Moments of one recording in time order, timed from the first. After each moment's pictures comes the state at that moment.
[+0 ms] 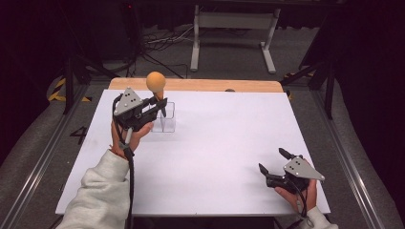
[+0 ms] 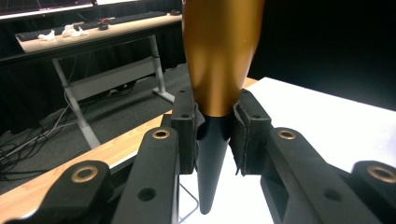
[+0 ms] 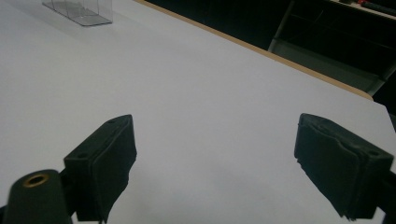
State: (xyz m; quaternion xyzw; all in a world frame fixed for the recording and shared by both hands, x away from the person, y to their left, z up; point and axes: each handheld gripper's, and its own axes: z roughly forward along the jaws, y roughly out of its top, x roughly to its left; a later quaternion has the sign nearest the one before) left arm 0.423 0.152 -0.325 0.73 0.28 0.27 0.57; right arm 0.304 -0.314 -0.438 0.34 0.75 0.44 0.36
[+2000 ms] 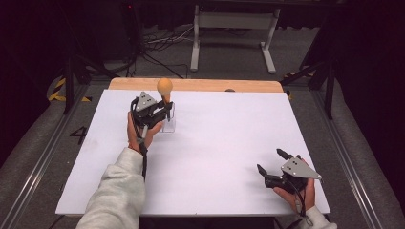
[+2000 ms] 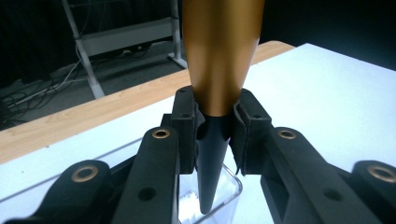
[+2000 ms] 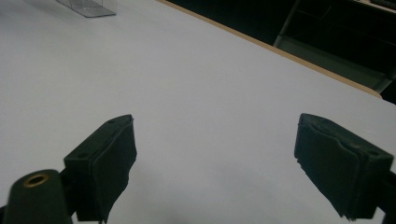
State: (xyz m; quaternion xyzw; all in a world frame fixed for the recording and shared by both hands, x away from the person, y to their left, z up) left arm 0.472 0.134 -0.392 0.73 0.36 0.25 0.52; right arm 0.307 -0.312 -0.443 0.34 0.76 0.43 0.36
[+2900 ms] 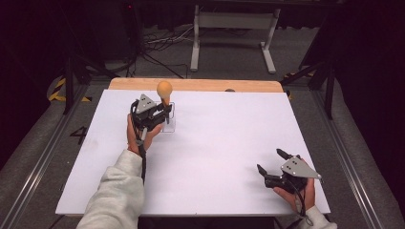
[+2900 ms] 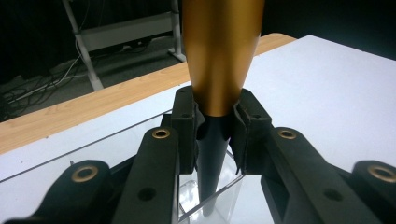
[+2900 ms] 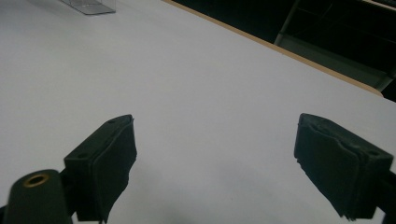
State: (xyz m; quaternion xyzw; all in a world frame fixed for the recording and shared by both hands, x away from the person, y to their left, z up) left arm 0.470 0.136 -0.397 0.74 0.36 0.25 0.51; right arm 0.308 -0.313 -0.444 0.34 0.76 0.43 0.36
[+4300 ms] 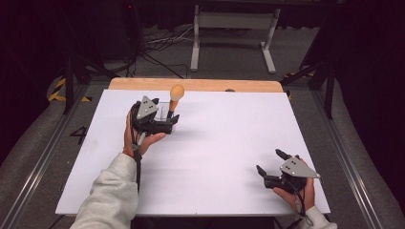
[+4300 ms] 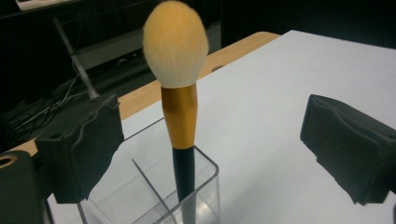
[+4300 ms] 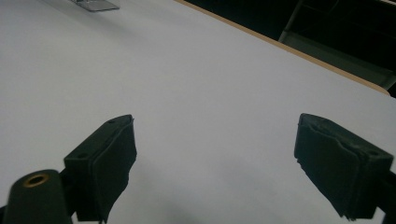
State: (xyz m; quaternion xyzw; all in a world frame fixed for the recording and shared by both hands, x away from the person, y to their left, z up) left arm 0.448 0.132 -0.381 0.76 0.30 0.27 0.51; right arm 0.308 -0.311 -0.444 0.34 0.76 0.43 0.35
